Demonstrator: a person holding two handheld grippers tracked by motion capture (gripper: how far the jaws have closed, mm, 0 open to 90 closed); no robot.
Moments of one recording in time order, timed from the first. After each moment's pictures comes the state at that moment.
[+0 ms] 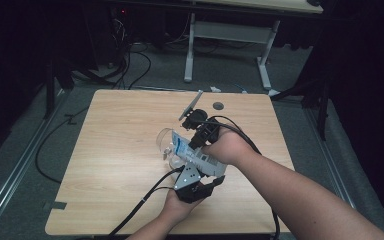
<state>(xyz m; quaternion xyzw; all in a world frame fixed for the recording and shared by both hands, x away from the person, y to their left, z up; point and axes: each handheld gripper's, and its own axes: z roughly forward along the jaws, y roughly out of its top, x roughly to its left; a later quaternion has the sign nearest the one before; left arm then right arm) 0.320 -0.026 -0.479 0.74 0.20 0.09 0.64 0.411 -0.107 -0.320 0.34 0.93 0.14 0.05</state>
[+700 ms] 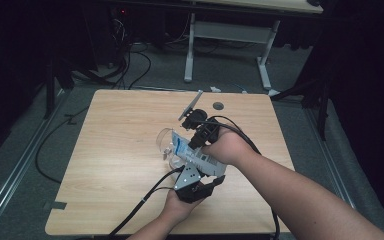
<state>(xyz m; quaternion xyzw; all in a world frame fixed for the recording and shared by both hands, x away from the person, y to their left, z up) 0.320 -0.027 -0.478 0.73 0.20 0.09 0.64 0.410 -0.106 -0.320 0.34 0.93 0.14 0.06</state>
